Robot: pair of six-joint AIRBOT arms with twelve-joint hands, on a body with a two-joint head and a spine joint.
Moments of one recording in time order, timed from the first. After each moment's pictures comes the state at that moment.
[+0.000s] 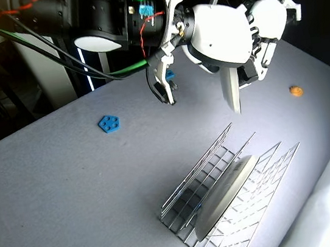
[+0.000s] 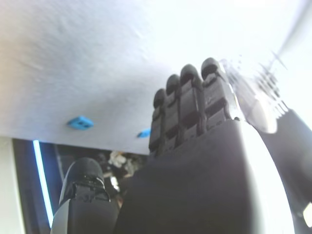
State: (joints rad) left arm 0.33 -0.73 1.30 1.78 -0.85 -0.41; right arm -0.06 -1.14 0.90 0.64 0.21 -1.38
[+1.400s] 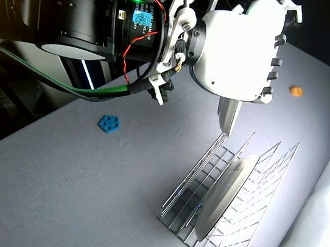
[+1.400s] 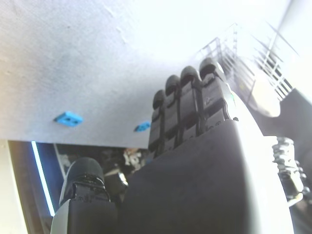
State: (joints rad) left arm 0.31 -0.76 1.29 1.83 -0.85 -0.44; right arm 0.02 -1.09 1.07 0.71 0.04 -1.02
